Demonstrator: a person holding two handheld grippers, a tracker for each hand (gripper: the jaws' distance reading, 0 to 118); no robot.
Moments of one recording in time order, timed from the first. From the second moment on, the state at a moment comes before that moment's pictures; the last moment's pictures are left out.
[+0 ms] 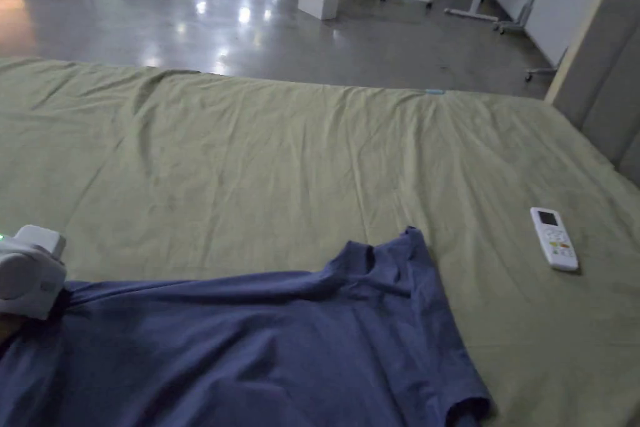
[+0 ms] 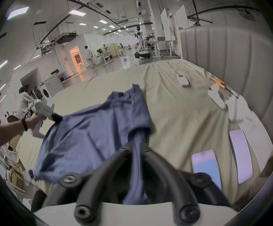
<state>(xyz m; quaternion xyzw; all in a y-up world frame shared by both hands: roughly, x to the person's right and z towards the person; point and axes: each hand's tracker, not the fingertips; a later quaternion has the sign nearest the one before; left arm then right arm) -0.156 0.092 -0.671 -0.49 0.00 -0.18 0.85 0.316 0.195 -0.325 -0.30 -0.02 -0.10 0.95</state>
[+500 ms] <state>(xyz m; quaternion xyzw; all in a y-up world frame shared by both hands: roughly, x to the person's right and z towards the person) -0.144 0.096 -0.697 -0.56 0.00 -0.20 0.81 0.340 0.130 -0.640 -0.45 -0.06 -0.10 0.89</state>
